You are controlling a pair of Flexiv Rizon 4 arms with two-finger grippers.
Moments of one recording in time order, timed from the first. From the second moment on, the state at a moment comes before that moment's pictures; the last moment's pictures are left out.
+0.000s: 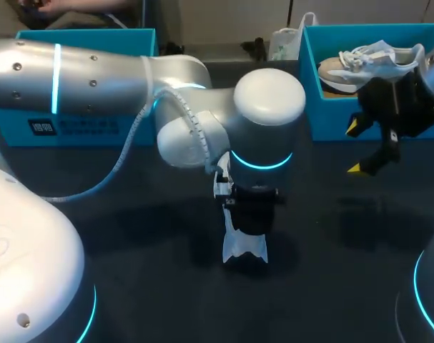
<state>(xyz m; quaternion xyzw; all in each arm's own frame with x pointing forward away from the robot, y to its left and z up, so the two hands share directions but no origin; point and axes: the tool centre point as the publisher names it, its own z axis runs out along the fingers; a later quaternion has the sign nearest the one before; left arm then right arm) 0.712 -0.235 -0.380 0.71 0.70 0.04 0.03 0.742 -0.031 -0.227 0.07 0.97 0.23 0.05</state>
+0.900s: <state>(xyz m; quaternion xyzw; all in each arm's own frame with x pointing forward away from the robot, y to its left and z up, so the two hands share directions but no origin) 0.743 -0.221 -0.350 0.70 0.70 0.09 0.06 0.742 -0.031 -0.227 0.07 0.97 0.23 0.05</state>
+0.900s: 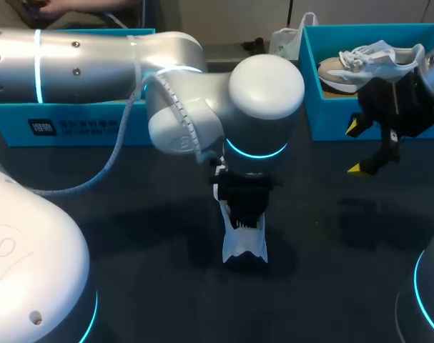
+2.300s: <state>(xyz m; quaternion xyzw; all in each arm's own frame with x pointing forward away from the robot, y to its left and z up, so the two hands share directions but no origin) 0.782 -0.218 -0.305 0.73 0.68 0.09 0.06 0.742 -0.031 -0.227 0.07 0.97 0.23 0.05</state>
